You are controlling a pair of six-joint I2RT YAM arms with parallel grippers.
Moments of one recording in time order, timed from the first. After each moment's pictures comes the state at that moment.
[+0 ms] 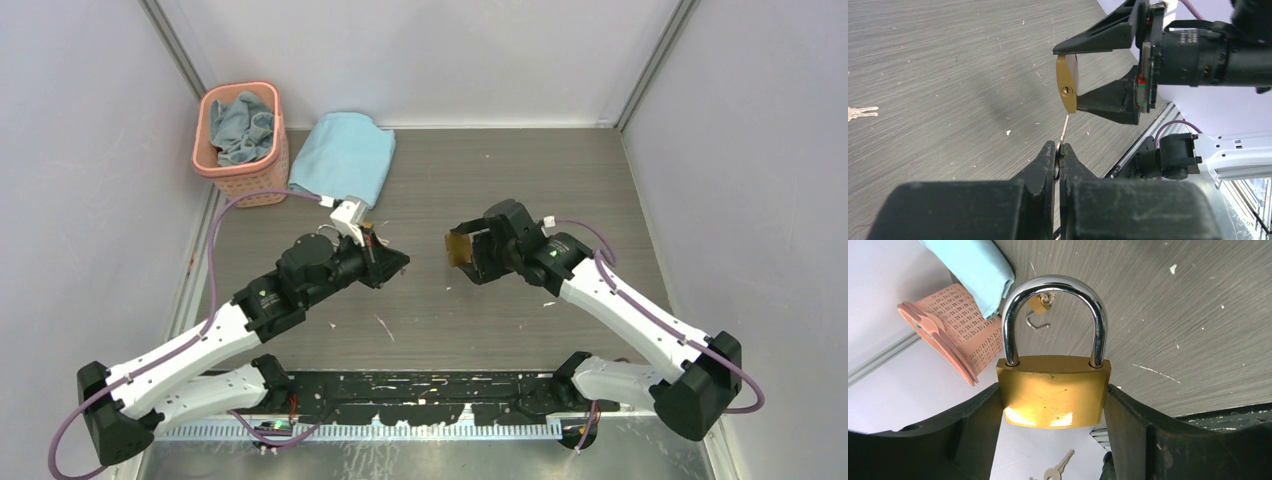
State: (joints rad) left arm -0.90 0.87 0.79 -0.13 -0.05 -0.56; right arm 0.67 1.14 0.99 -0.67 0.09 1.86
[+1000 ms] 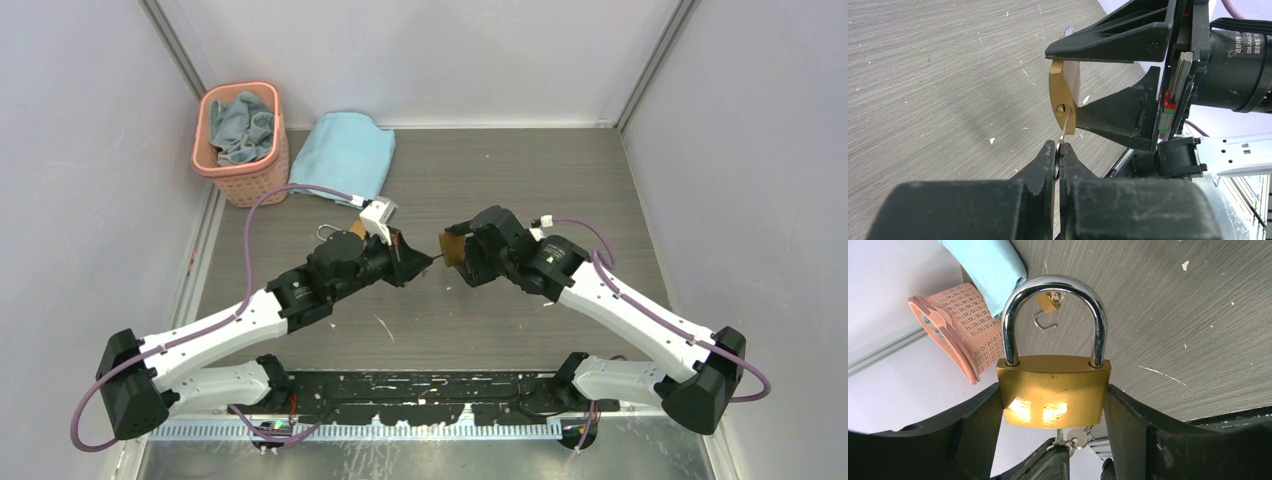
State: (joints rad) left arm -0.95 1.06 0.79 0.04 -0.04 -0.58; right arm 0.83 1.13 1.08 -0.76 0.30 1.93
